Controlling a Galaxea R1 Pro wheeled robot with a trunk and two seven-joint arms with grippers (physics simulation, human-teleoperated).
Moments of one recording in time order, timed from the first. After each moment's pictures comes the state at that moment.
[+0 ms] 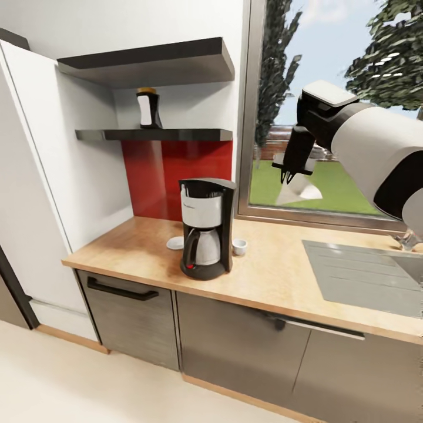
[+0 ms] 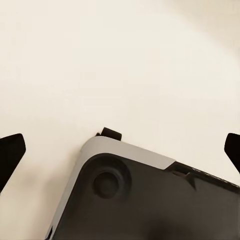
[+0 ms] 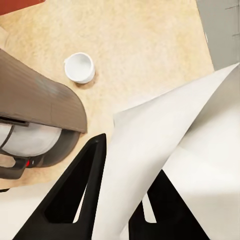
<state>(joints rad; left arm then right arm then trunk) 0.05 0.00 0.06 -0.26 0.33 -0.26 0.01 -2.02 0.04 -1.54 0.05 0.33 0.99 -1.26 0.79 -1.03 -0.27</state>
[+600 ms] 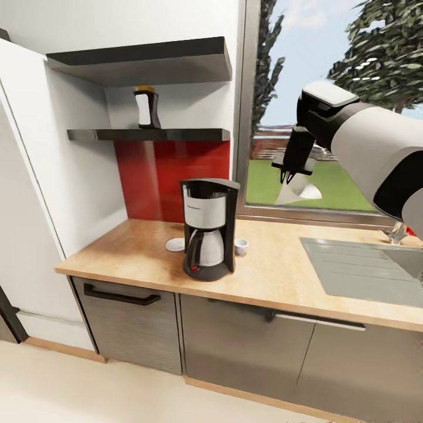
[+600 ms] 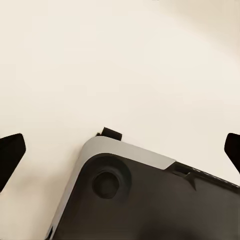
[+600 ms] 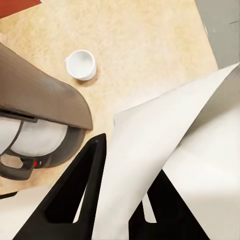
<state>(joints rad) 0.05 0.00 0.06 -0.26 0.33 -0.26 0.01 -2.02 0.04 -1.54 0.05 0.33 0.98 -1.26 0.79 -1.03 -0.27</state>
